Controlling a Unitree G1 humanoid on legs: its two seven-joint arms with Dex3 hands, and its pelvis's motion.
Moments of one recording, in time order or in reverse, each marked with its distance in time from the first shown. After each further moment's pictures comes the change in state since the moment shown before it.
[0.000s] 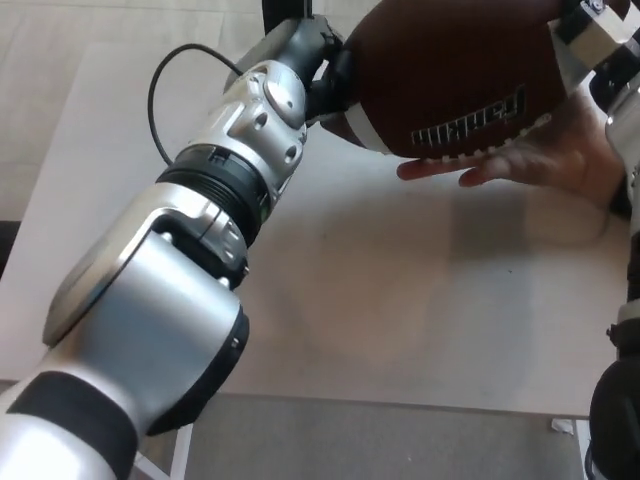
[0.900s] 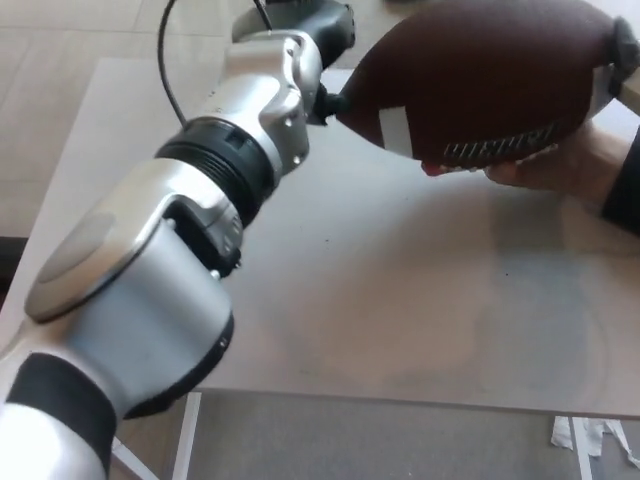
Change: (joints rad) left_arm -0.048 0.112 -0.154 -0.105 0.226 -0.018 -0.155; right_arm 0.061 -0.334 0.388 0.200 -0.190 -0.019 0.028
